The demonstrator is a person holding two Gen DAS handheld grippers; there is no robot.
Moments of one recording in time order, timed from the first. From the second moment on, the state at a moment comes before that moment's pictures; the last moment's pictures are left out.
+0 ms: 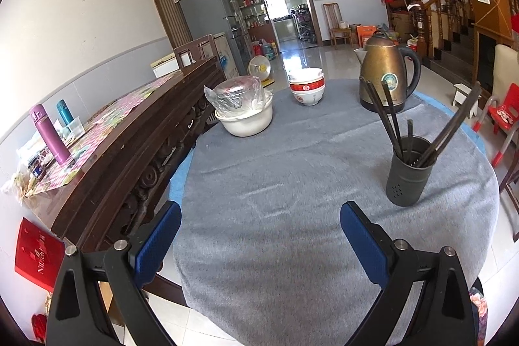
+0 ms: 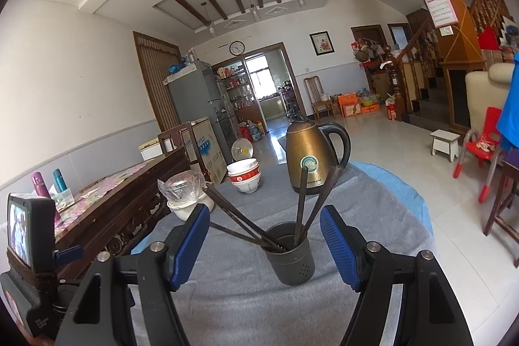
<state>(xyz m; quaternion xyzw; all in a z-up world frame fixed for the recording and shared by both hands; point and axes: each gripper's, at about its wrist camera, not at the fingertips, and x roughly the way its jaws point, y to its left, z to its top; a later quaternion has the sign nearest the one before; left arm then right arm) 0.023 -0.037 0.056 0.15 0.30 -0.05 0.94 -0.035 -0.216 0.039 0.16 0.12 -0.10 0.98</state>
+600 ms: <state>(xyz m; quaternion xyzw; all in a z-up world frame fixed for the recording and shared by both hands) 0.051 -0.048 0.049 0.14 0.31 -0.06 0.94 -0.008 -0.222 0.030 0.16 0.14 -0.11 0.97</state>
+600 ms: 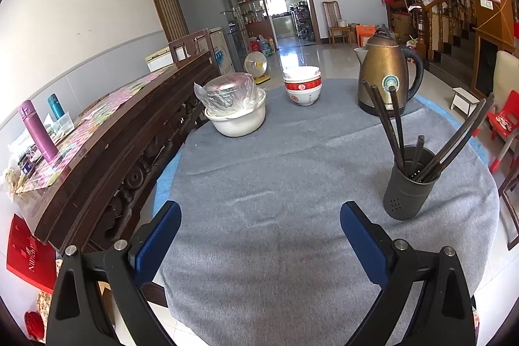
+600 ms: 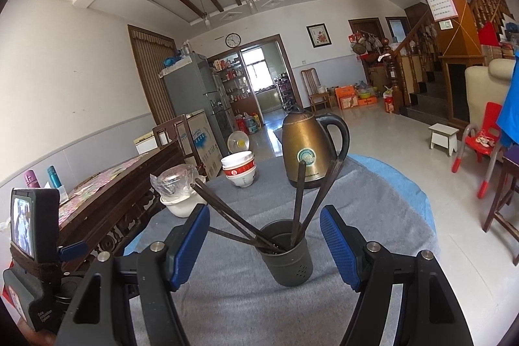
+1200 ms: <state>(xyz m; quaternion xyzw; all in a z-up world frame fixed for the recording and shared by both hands) 0.073 -0.032 0.043 0.10 0.32 -0.08 0.94 0.005 -0.202 0.035 0.13 0.16 -0.14 0.97</state>
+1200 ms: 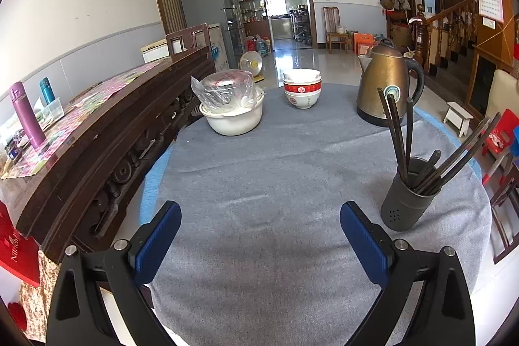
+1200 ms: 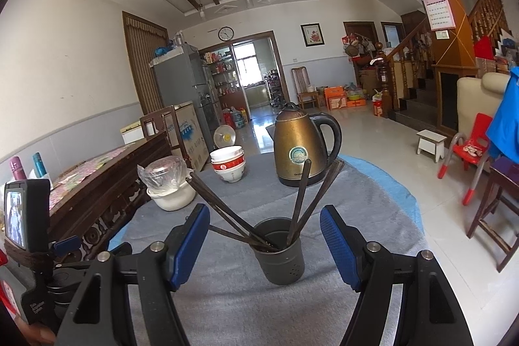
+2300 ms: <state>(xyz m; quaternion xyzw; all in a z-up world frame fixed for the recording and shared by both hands) 0.067 -0.047 0.064 0.11 0.31 -0.07 0.94 0.003 -0.215 0.038 0.16 0.17 -0.14 0.96</state>
